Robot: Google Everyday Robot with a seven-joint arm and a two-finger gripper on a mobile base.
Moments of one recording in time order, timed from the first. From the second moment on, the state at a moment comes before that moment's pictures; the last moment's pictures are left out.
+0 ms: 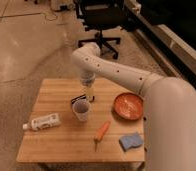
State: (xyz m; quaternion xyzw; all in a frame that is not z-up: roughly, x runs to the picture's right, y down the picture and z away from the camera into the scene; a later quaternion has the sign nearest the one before) arm -0.059 0.003 0.821 -0.30 -0.09 -0.16 0.94
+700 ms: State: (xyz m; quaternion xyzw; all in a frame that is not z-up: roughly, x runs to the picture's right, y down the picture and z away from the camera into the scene) arm -0.102 -0.007 0.871 -0.28 -0.11 -0.18 0.94
